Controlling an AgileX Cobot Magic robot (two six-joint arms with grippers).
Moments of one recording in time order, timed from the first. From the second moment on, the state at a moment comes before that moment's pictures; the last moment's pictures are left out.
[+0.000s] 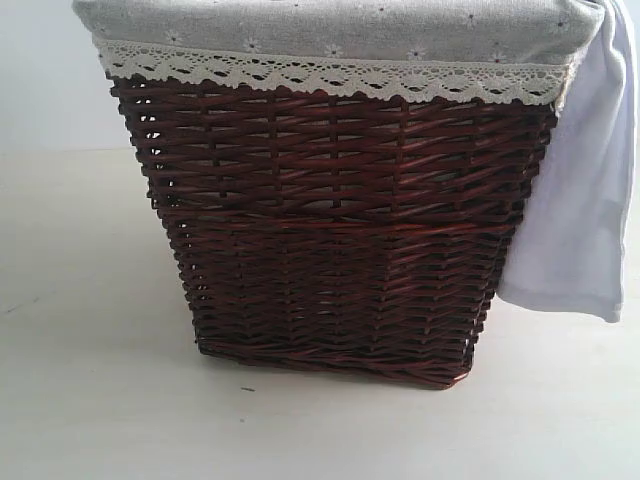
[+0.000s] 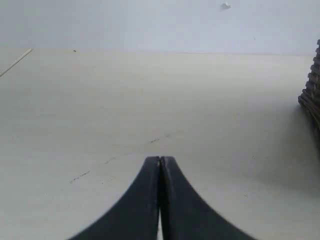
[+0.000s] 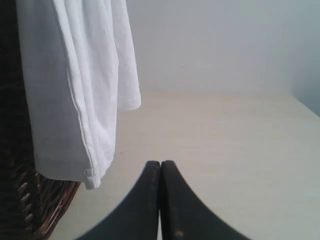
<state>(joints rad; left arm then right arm) 0.07 0.00 0.00 -0.01 0.36 0.00 0.05 0.01 -0.01 -0.02 0.24 0.00</state>
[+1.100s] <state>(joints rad) 0.07 0.00 0.00 -0.01 0.21 0.06 0.05 0.01 -0.01 -0.14 0.23 -0.05</state>
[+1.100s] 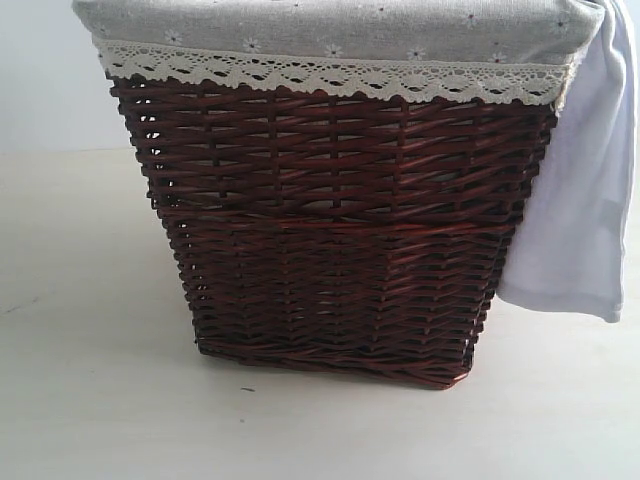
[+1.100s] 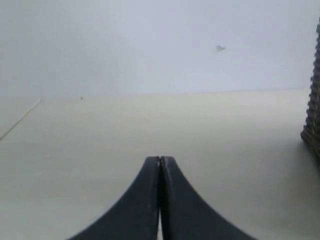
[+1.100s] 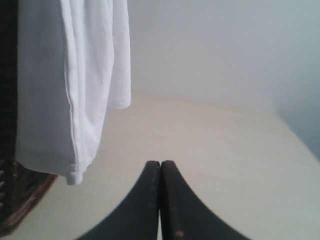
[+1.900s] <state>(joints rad) 0.07 0.00 0.00 -0.02 0.23 0.03 0.05 0.01 -0.01 -0.26 -0.48 0.36</state>
